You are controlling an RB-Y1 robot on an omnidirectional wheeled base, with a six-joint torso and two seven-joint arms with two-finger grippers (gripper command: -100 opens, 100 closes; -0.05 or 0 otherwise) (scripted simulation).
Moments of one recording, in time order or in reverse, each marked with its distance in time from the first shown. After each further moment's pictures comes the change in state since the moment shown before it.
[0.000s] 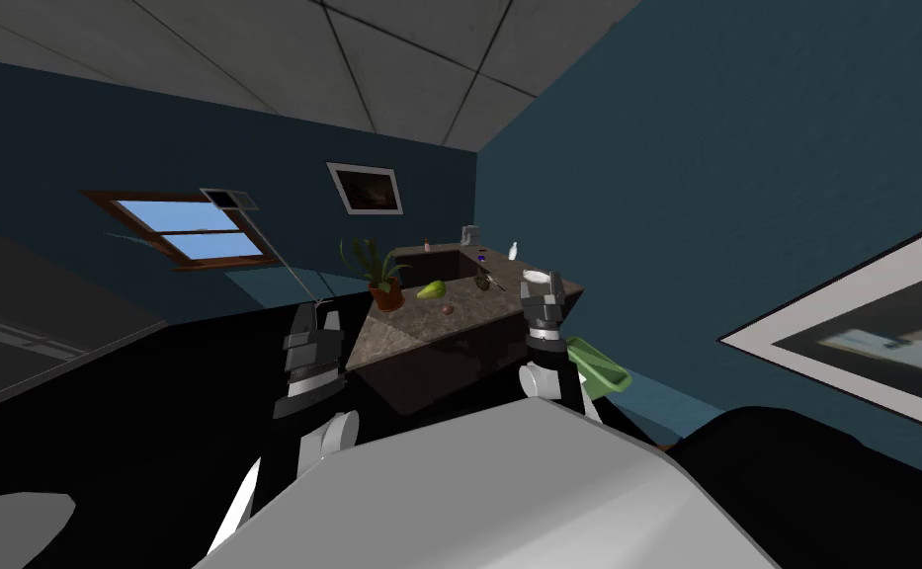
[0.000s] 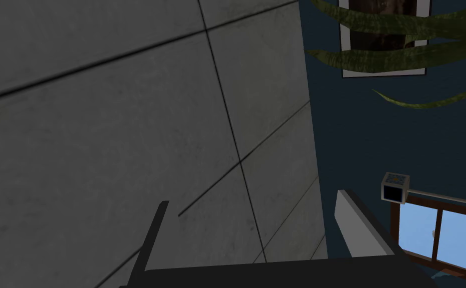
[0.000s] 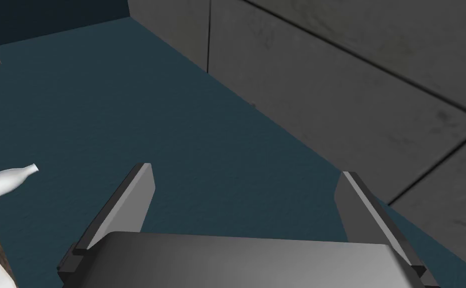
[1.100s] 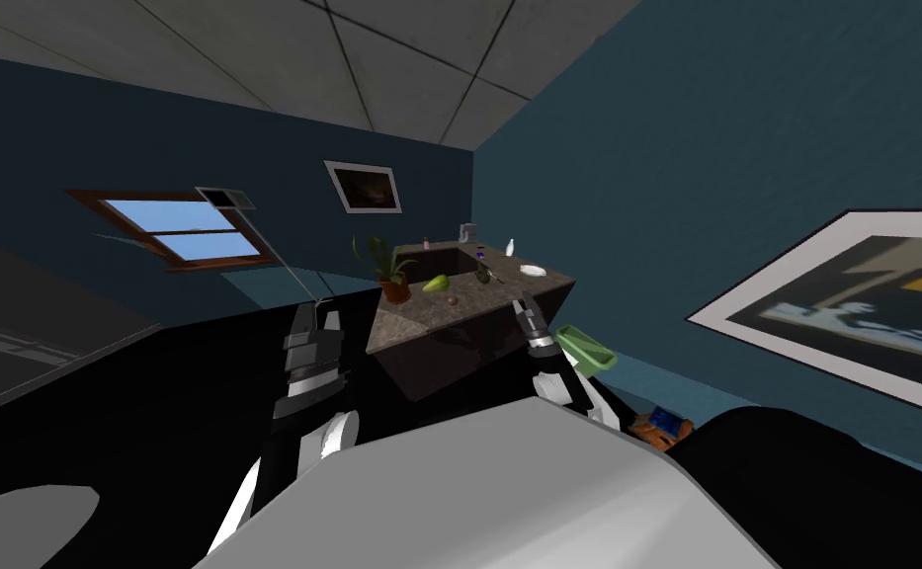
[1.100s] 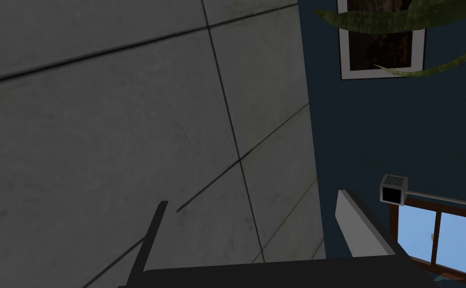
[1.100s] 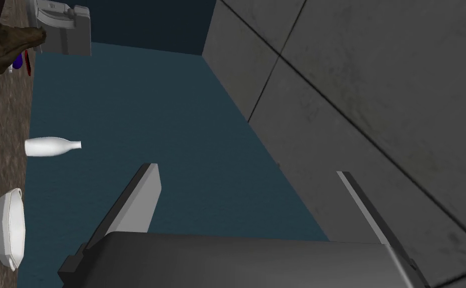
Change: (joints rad) left arm 0.000 0.000 0.000 0.000 0.000 0.000 0.000; right arm 0.014 -0.297 -0.009 0.209 -0.015 0.007 0.116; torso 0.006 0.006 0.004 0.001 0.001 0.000
